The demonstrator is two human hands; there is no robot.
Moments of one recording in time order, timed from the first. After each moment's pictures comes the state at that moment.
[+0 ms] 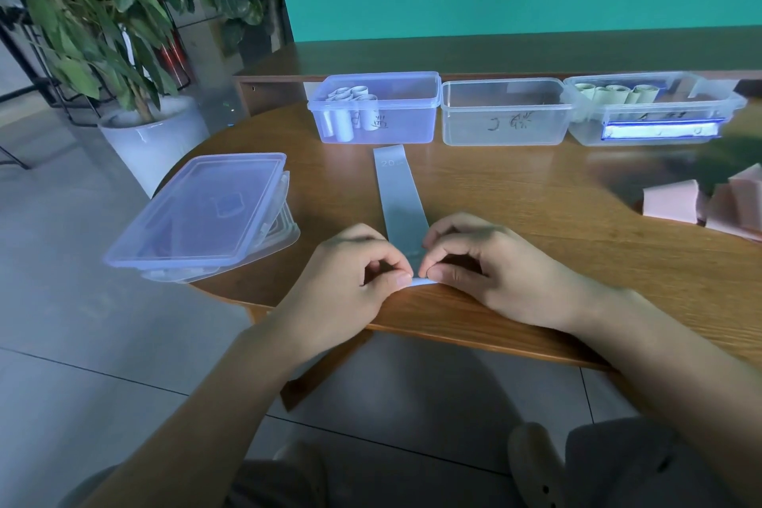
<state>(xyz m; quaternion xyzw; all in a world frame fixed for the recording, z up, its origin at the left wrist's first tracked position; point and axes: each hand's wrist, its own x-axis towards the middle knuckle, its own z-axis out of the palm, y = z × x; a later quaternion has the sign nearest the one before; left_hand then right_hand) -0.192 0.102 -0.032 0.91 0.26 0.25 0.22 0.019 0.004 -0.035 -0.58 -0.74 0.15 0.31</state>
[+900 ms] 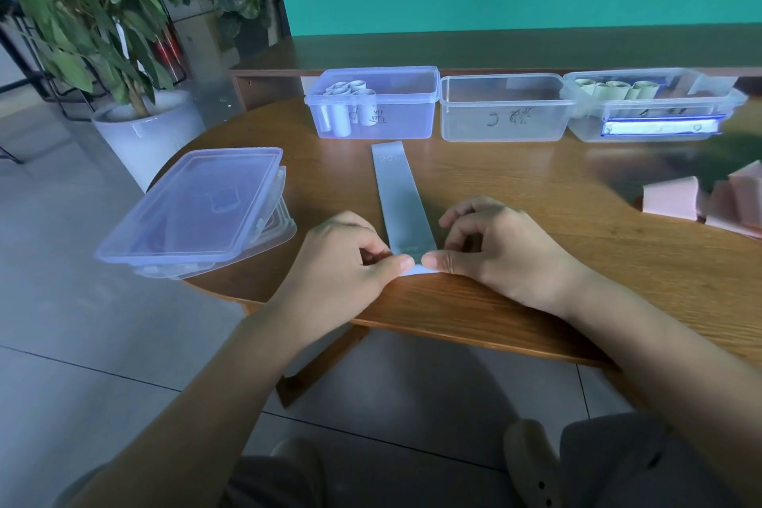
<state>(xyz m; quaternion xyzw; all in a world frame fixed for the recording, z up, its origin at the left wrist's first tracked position) -0.183 0.105 -0.028 0.87 0.36 0.26 0.20 0.019 0.010 -0.029 -0.71 -0.61 0.15 0.33</state>
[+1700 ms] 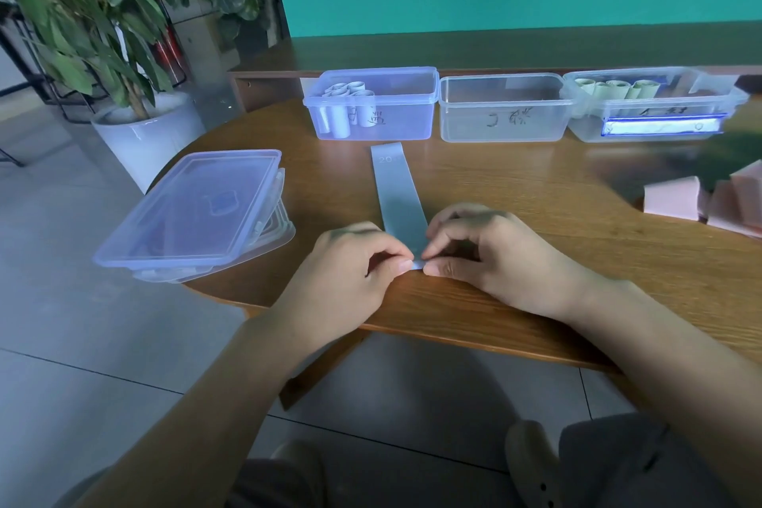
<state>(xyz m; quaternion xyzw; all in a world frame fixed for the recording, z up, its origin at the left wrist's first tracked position) -0.182 0.107 -0.035 0.91 0.26 0.27 0.19 0.022 0.011 -0.033 -0.61 -0.71 0.14 0.32</state>
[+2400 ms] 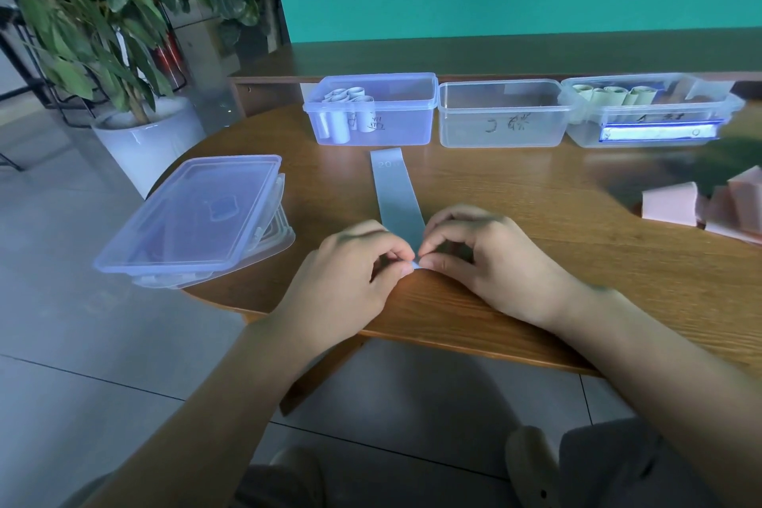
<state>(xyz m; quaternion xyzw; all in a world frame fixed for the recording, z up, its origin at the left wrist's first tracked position) -0.179 0.110 -0.037 0.92 0.24 0.28 0.15 0.021 0.018 -0.040 -0.60 -0.72 0.07 0.34</state>
